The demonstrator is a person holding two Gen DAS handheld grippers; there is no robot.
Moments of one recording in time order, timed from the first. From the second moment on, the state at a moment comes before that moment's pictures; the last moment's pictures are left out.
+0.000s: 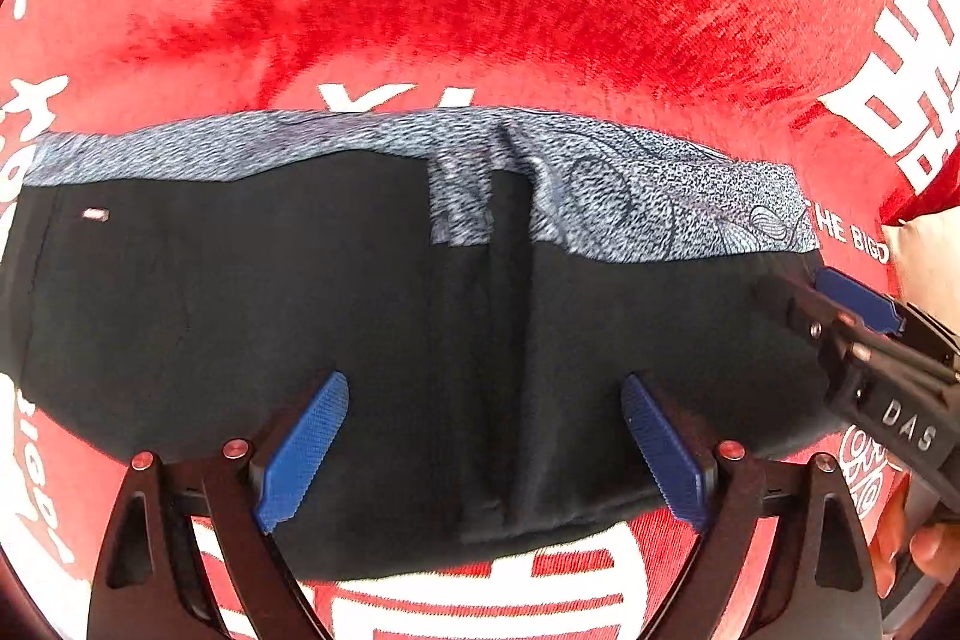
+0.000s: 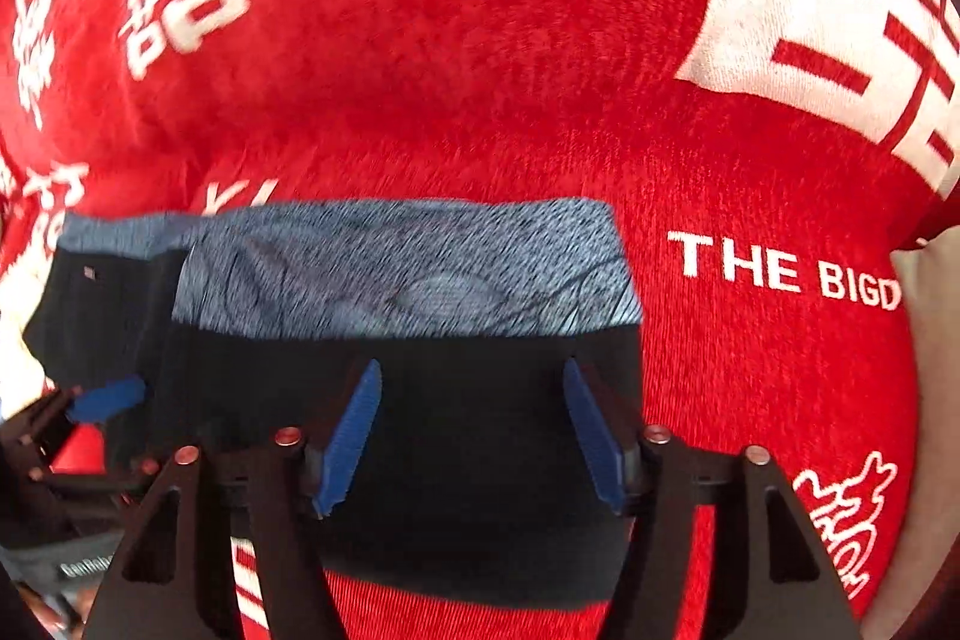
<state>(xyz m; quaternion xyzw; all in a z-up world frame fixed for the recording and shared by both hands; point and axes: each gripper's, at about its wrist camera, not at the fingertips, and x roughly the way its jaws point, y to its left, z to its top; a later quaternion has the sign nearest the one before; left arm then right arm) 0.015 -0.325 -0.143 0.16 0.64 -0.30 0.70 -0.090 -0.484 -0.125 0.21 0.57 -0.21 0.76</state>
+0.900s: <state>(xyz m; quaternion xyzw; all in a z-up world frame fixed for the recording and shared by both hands) 0.012 -0.212 -0.111 0.10 0.65 -0.21 0.72 -0.072 -0.397 -0.114 0.16 0.63 -0.15 0.74</state>
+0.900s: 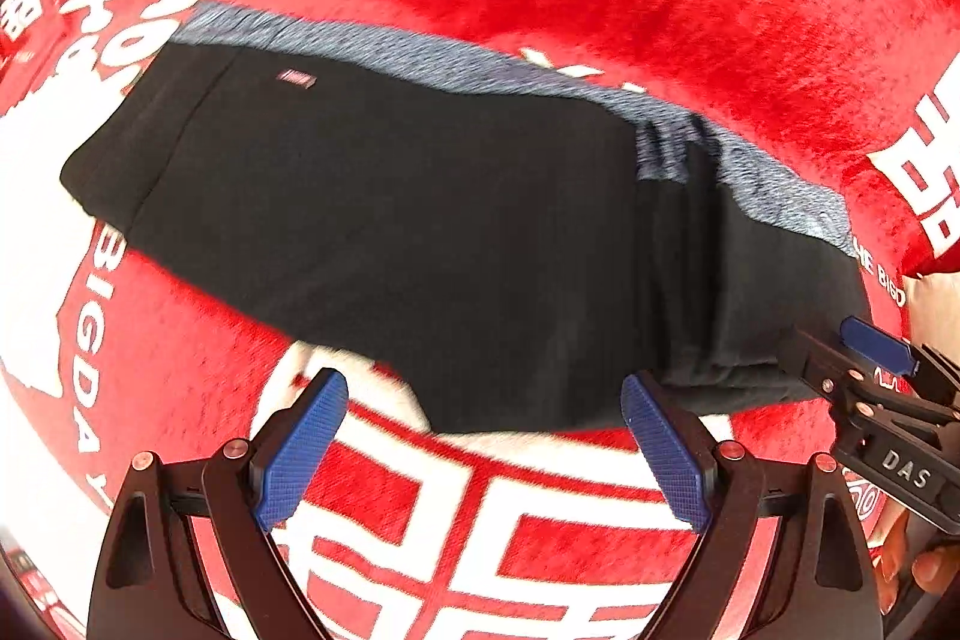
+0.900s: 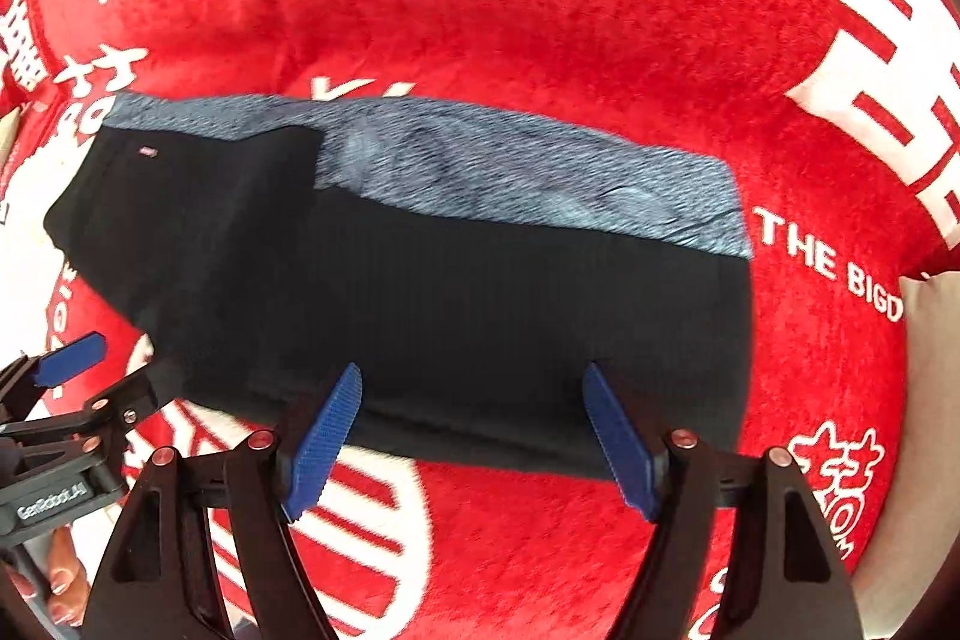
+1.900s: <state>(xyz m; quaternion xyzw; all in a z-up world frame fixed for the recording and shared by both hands) 0.136 -0.021 -0.168 -0.23 0.62 -0.20 0.72 -0.041 -0.322 -0.147 0.11 0.64 -0.15 0.75</state>
